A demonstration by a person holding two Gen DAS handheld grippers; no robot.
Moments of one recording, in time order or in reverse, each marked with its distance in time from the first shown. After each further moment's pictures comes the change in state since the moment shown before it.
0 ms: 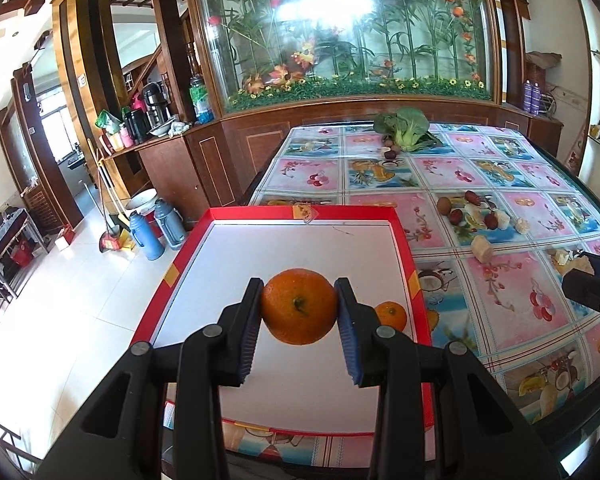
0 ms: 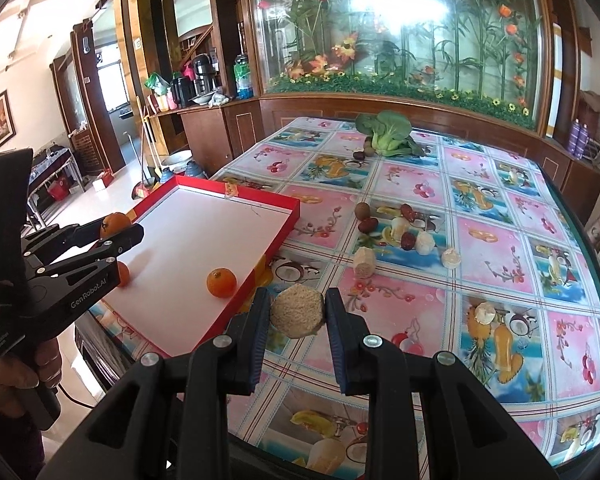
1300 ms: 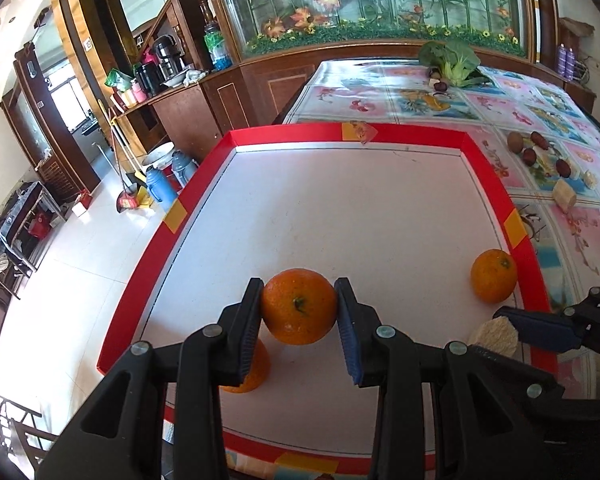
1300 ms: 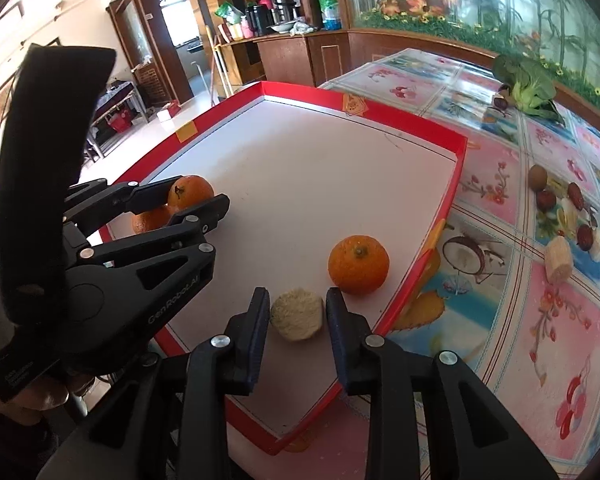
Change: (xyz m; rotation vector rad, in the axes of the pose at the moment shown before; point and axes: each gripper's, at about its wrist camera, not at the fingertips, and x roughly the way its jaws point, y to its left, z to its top) left arm 0.077 0.030 -0.029 -0.002 0.196 0.092; right arm 0.113 0.087 -0.012 -0.146 0.228 0.266
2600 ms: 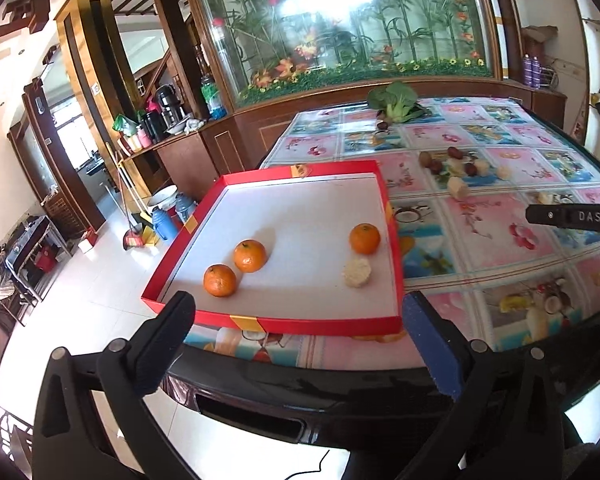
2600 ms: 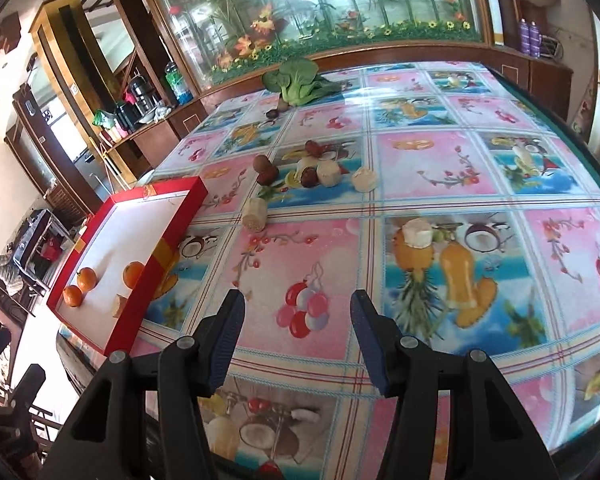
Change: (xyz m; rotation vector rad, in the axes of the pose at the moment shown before) left arm -0.149 -0.049 -0.056 0.053 -0.176 -0.015; right arm -0.146 -0.145 -0.085 0.456 -0.195 -0.236
